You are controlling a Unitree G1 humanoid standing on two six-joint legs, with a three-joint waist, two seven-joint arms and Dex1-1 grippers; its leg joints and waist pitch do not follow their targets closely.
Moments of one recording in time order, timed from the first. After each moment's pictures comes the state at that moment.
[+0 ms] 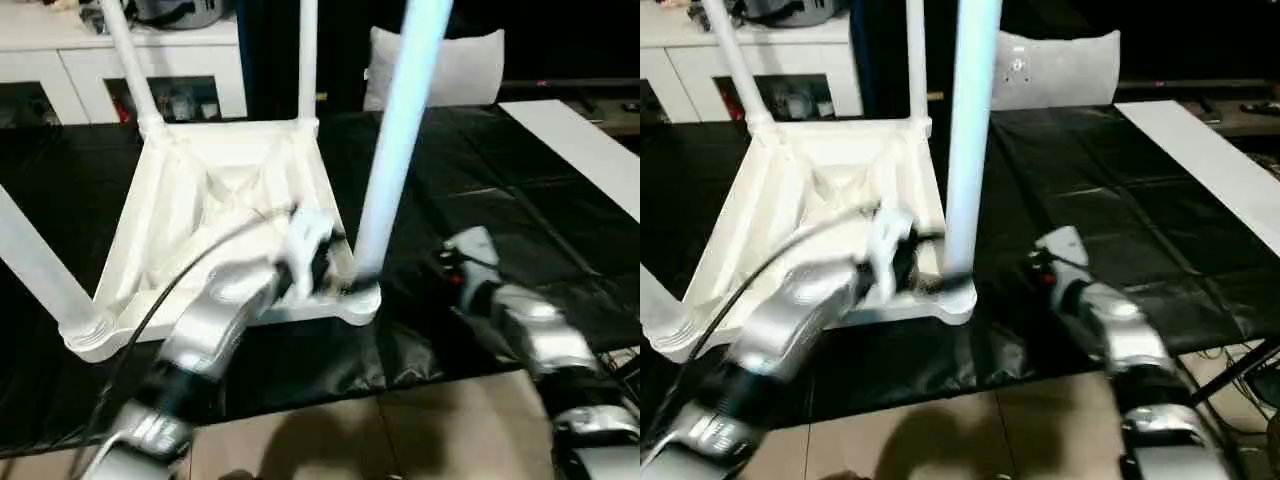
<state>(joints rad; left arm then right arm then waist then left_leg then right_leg) -0.46 0.27 -0.31 0.22 -0.22 0.28 -0.87 -0.47 -0.37 -0.01 0.65 0.13 0.11 0.73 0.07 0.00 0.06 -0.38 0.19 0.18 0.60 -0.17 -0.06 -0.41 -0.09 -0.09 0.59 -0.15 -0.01</state>
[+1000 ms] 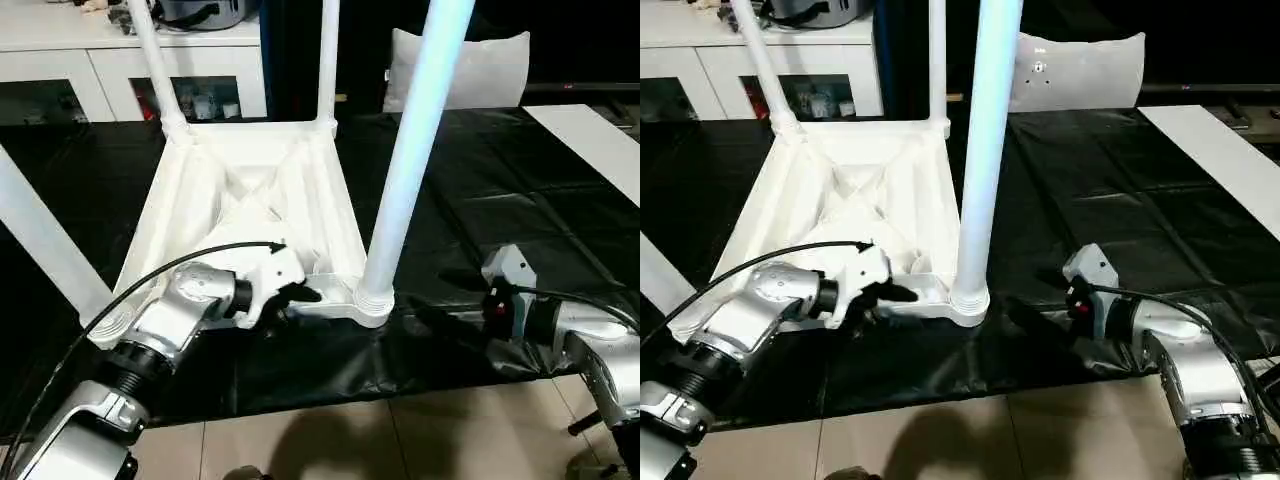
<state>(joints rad) -0.56 0.41 -0.37 0.51 -0.08 0.12 -1.11 -0.24 -0.56 0.02 0.21 0.24 0.26 1.03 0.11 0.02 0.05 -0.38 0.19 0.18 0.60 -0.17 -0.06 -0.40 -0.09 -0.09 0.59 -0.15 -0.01</state>
